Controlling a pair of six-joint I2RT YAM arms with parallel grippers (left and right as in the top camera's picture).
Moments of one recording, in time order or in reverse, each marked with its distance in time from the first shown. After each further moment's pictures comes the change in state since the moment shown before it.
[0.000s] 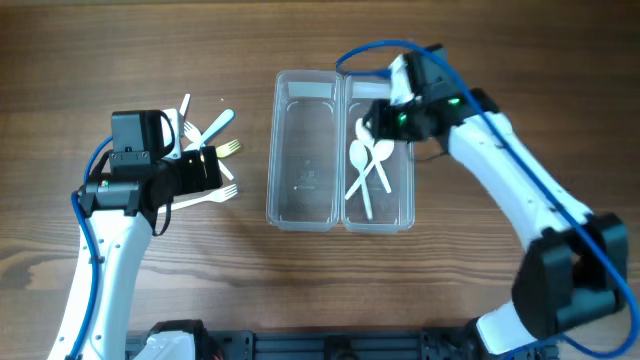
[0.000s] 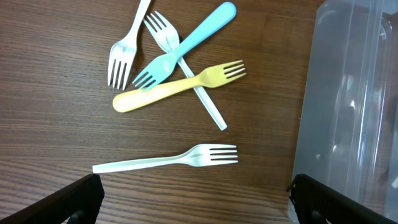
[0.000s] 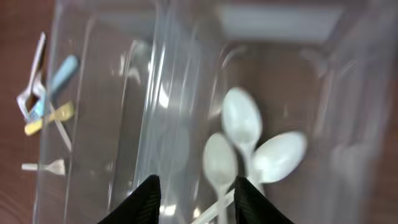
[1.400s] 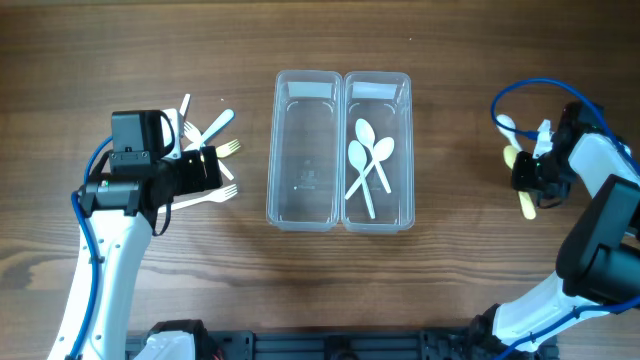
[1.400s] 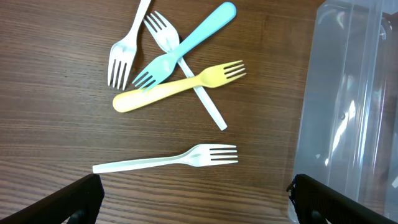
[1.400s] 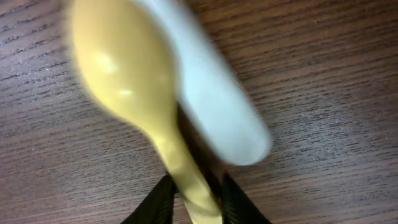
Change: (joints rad) left arm 0.000 0.000 0.000 0.000 0.000 0.000; right arm -0.706 0.163 -0.219 -0.072 0.283 -0.431
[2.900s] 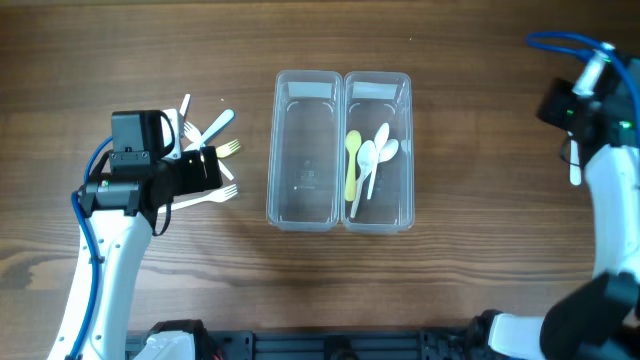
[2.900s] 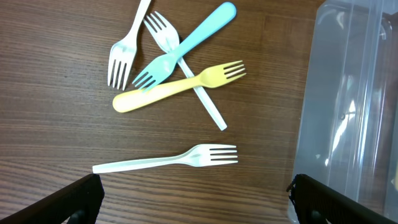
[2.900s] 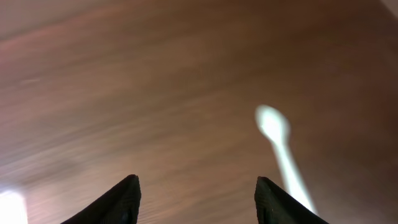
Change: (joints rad) left arm 0.000 0.000 0.000 0.001 0.000 0.000; right arm 0.037 -0.323 0.109 0.217 0.028 0.172
